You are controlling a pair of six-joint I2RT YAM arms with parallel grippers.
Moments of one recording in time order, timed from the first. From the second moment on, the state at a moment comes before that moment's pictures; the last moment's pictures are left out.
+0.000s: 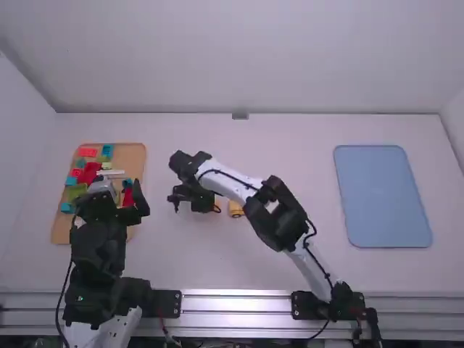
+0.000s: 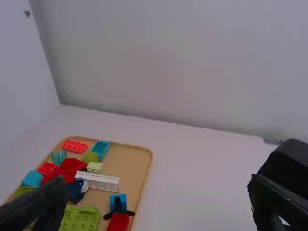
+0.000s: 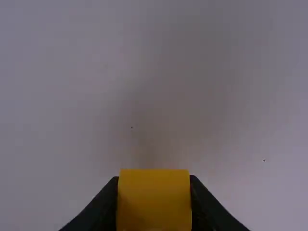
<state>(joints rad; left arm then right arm) -0.05 0.26 0.50 -0.37 -0.29 -0.08 0.89 2.37 1.91 -1.09 -0.07 -0.75</state>
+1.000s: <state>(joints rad) -0.05 0.28 0.50 -0.31 -0.19 -0.07 0.80 2.38 2.27 -1.29 -0.19 -0.74</state>
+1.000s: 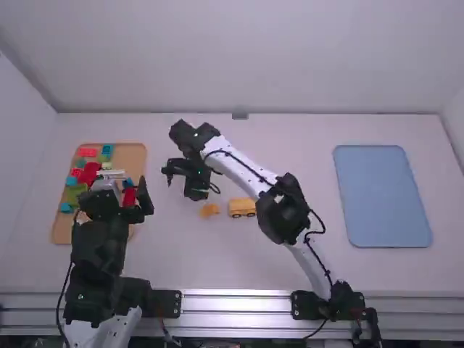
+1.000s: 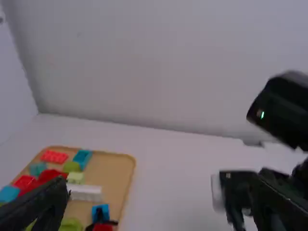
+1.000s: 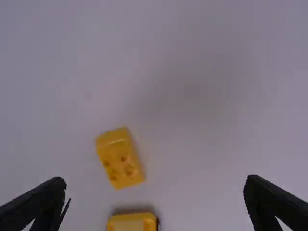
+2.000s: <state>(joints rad) -0.05 1.28 0.89 -0.52 0.76 0.80 0.45 1.47 1.09 -0.28 -0.37 -0.57</state>
